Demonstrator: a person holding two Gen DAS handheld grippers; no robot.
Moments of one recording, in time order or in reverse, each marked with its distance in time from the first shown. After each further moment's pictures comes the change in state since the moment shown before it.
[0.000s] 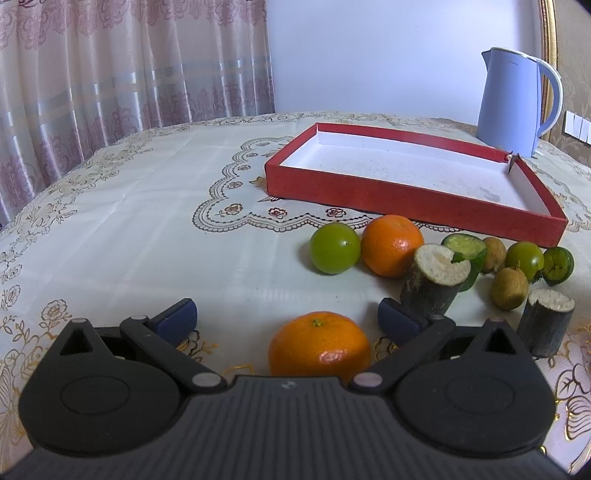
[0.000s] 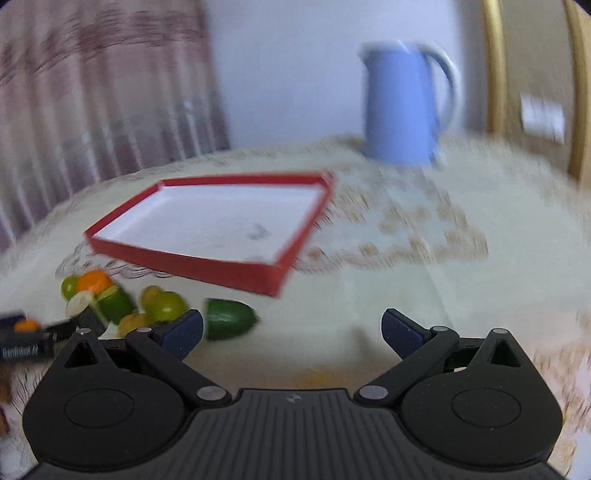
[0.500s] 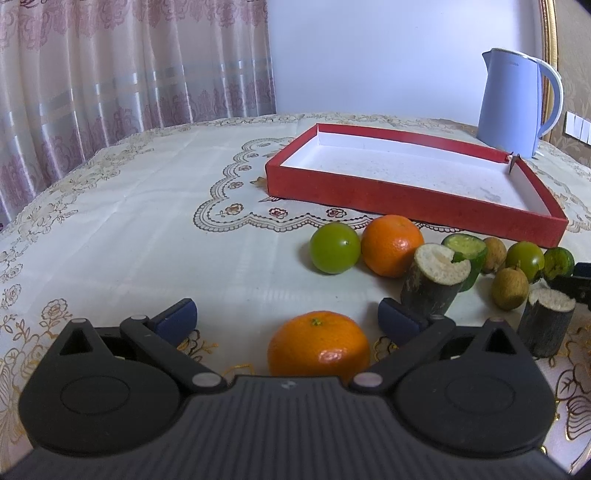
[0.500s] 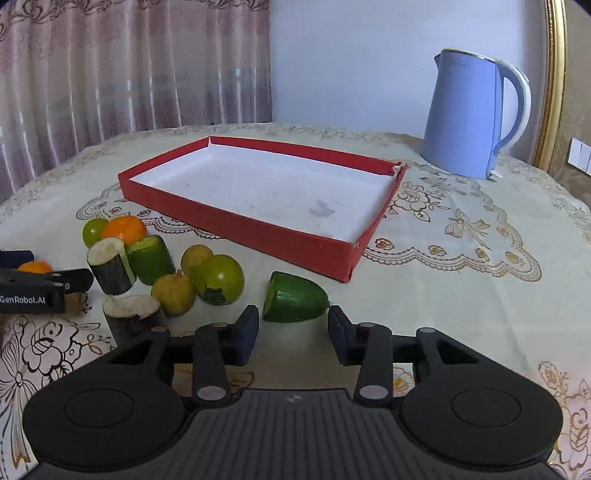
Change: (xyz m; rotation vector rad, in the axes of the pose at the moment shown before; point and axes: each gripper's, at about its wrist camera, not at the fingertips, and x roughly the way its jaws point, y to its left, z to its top) left arm -0.002 0.000 0.000 -0.002 -0.001 0.002; right arm 0.031 0.037 -0.010 -0.145 0.080 0.053
